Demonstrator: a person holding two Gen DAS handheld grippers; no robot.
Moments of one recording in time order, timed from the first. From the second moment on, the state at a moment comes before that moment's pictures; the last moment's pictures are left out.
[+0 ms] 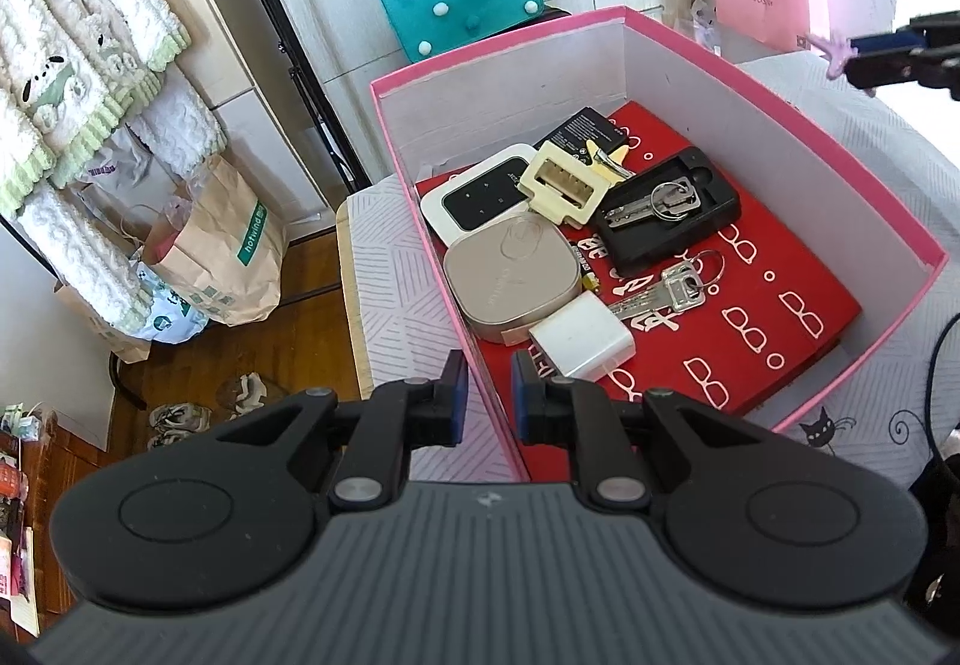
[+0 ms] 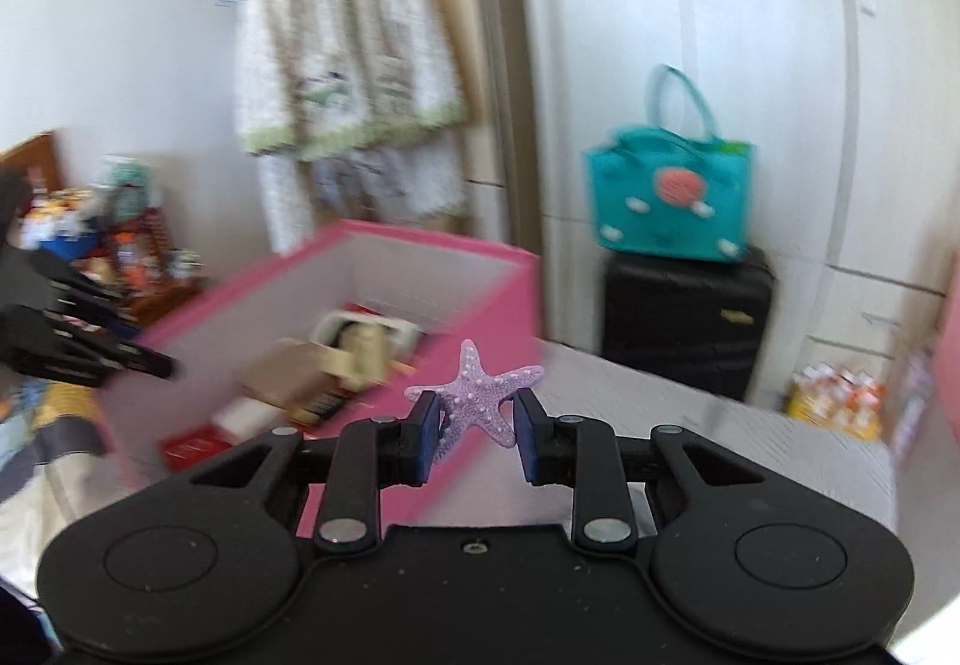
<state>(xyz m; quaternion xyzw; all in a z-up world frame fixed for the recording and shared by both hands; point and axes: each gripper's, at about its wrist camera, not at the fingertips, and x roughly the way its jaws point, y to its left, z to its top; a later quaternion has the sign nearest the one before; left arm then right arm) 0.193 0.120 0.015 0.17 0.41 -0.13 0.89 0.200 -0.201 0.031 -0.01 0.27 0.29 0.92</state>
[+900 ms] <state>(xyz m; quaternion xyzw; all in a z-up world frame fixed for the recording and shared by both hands) 0.191 0.128 0.017 0.15 0.40 -0.14 0.89 0.233 -0.102 0.018 -0.05 0.36 0.39 0.85</state>
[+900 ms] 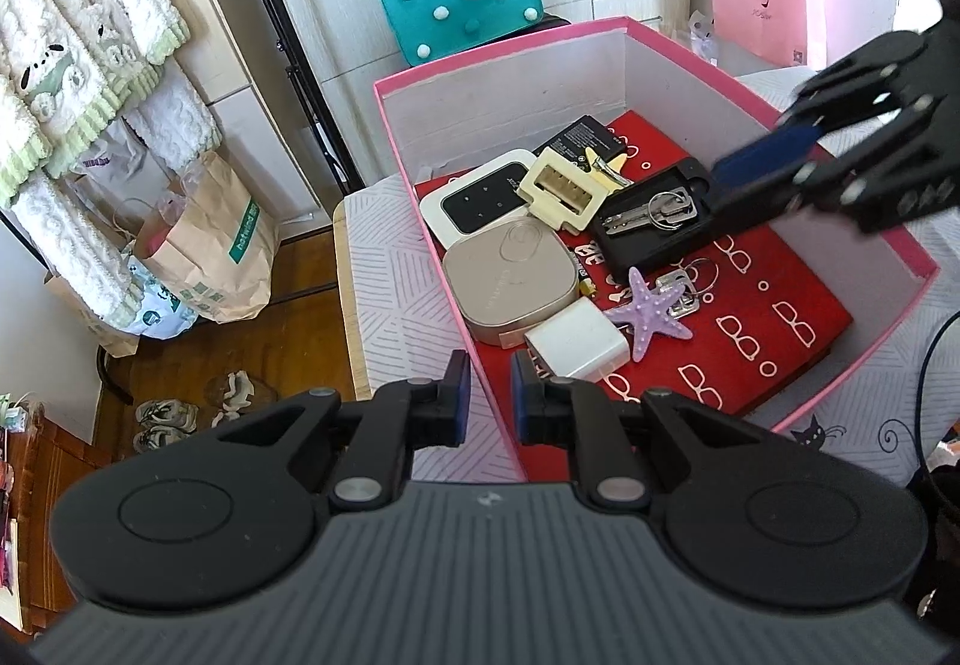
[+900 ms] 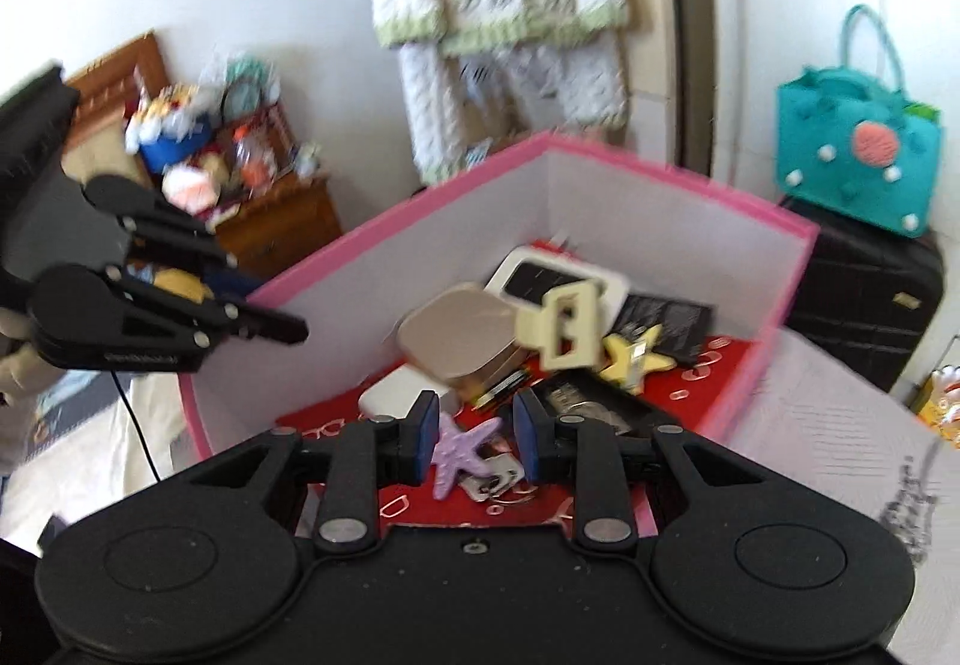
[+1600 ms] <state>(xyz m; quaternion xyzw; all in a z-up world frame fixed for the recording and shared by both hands) 0.189 0.128 0.019 0.16 0.40 -0.14 0.89 0.203 -0.234 -0.005 -0.02 0.37 0.23 0.90</state>
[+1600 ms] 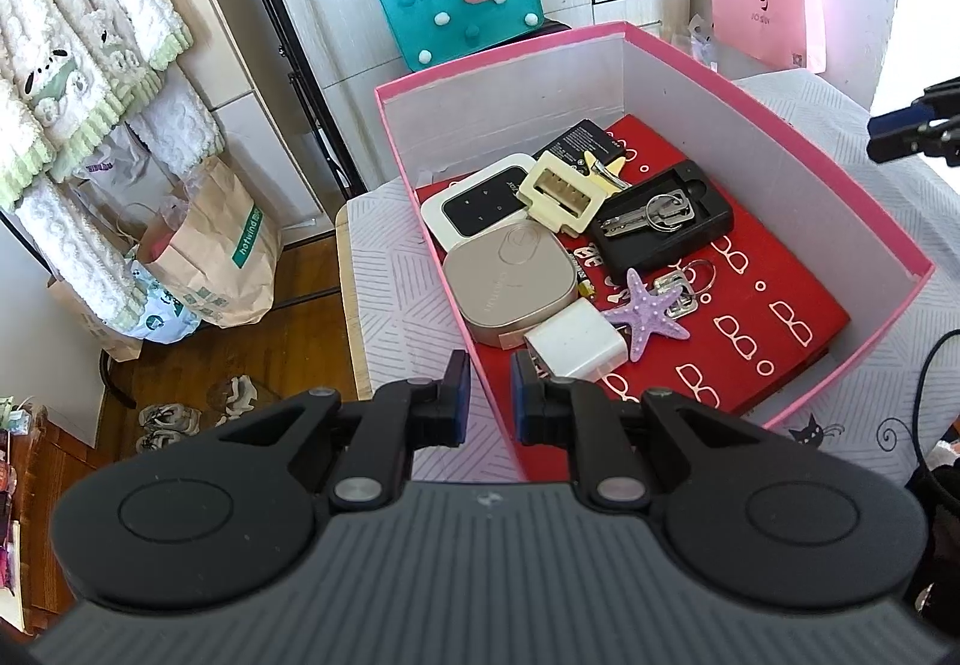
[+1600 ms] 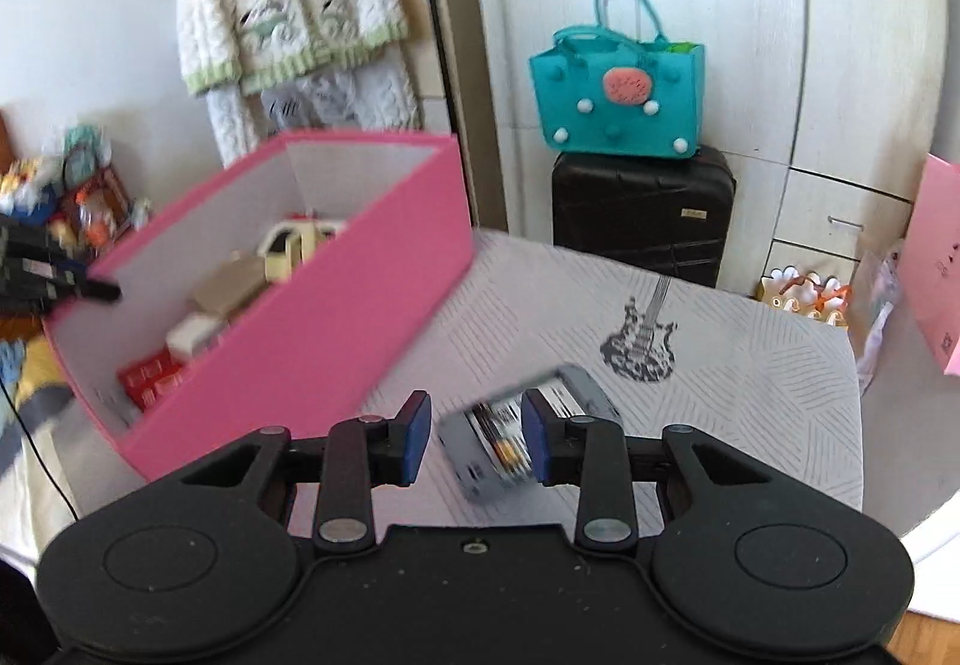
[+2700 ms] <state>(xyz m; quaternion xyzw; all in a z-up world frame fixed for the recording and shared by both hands) 0.186 0.123 0.022 0.16 0.41 -0.12 0.89 0.216 -0.210 -0.013 -0.07 0.35 0.25 0.90</state>
